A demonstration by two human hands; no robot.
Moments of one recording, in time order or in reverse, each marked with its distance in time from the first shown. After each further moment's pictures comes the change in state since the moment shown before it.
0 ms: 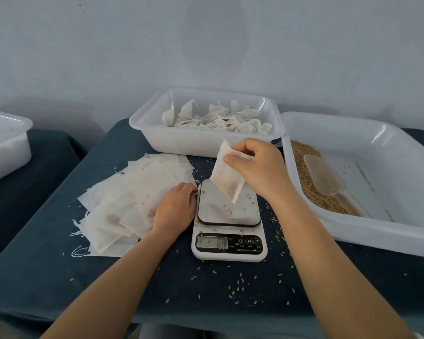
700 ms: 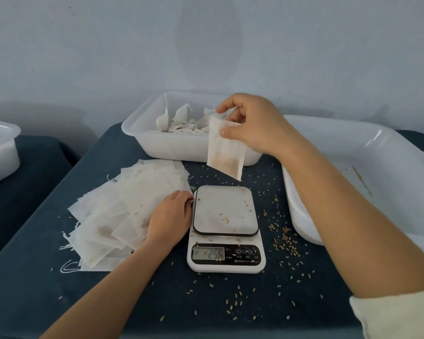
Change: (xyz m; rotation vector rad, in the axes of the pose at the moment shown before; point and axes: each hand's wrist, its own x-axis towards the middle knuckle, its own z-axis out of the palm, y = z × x) left_hand 0.000 -0.003 0.002 -0.016 0.008 -0.010; right_hand 0.062 -0.041 -0.033 -0.204 -0.165 -0.165
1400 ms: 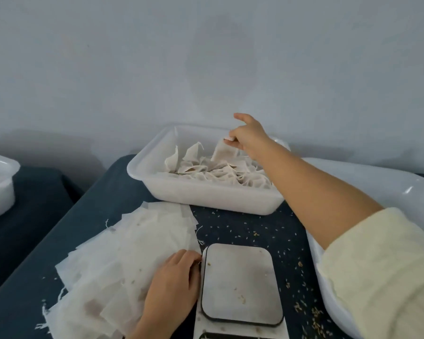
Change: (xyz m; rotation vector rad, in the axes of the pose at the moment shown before) left_hand 0.002 -0.004 0.002 -0.092 0.017 0.013; right_hand 0.183 0.076 0.042 0.716 0.156 0.488
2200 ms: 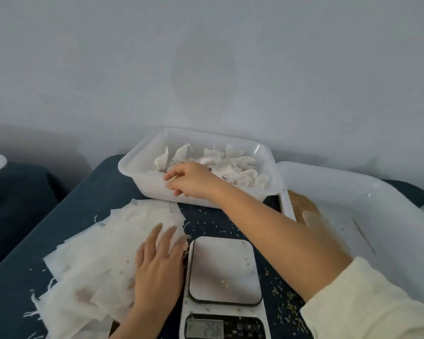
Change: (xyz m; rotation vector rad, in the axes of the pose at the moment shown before) left_hand -0.004 0.008 -0.007 0.389 0.099 0.038; right_hand -0.117 0.030 0.058 -0.655 -0.477 -0.182
